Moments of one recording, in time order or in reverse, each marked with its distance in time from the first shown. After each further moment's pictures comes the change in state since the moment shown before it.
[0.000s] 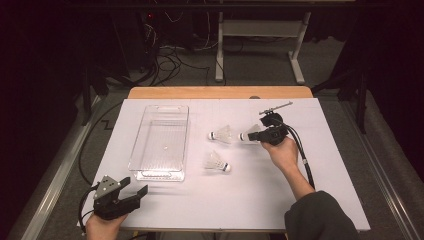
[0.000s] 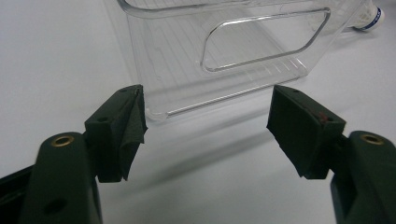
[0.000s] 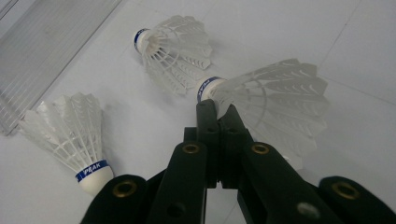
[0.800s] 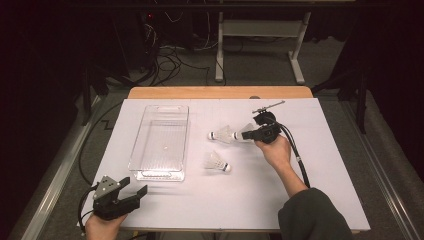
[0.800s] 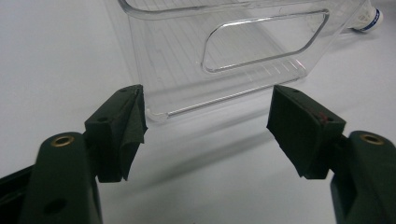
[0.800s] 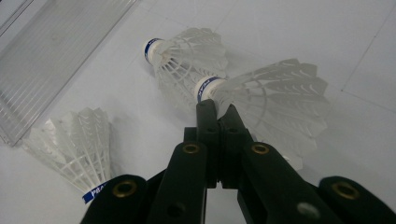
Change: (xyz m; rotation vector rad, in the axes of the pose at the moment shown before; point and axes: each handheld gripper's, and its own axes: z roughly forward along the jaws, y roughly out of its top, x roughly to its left) left arm 0.000 0.000 -0.001 -0.005 -0.002 0.001; right arm 0.007 0.009 0.015 -0.001 0.023 -0.003
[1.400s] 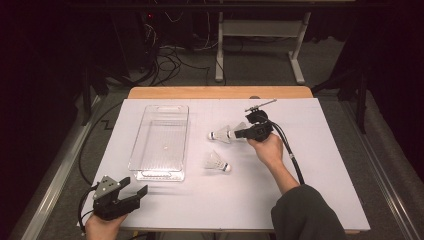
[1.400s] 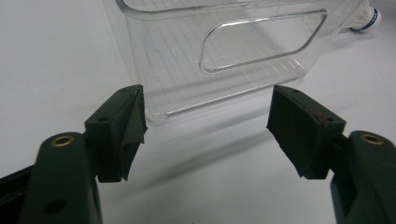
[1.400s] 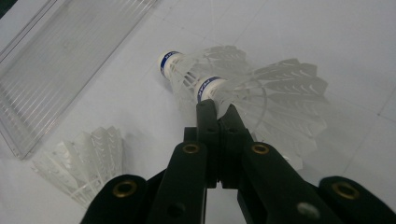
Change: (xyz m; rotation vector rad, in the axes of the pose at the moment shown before) left arm 0.000 0.000 0.000 0.000 -0.004 0.001; right arm 0.010 0.011 0.015 -0.001 0.028 -0.011
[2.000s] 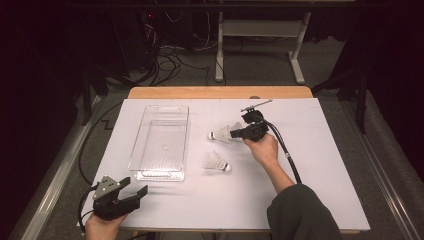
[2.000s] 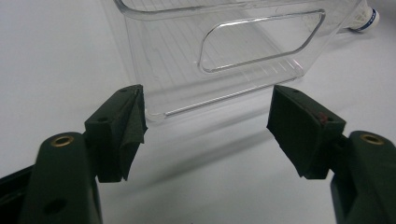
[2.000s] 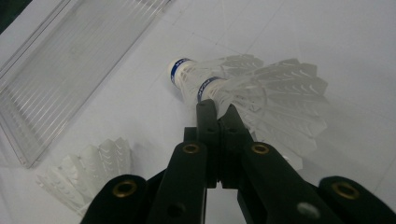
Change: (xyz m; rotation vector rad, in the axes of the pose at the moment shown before) left arm 0.000 0.000 0.000 0.002 -0.005 0.001; right arm 0.004 0.004 0.010 -0.007 0.030 0.006
